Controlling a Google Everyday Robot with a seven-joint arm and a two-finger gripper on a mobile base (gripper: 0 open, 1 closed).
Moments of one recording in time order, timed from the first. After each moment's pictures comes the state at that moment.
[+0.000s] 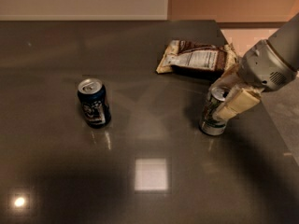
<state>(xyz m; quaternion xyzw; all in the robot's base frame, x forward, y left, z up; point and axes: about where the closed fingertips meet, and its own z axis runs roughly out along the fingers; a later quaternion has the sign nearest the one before) 0.466 -0.167 0.898 -0.64 0.72 0.17 0.21</state>
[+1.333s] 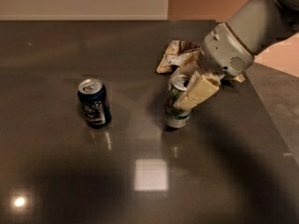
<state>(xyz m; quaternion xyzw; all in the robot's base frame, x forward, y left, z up) 0.464 -0.074 0.932 -0.69 0.64 0.22 0.24</state>
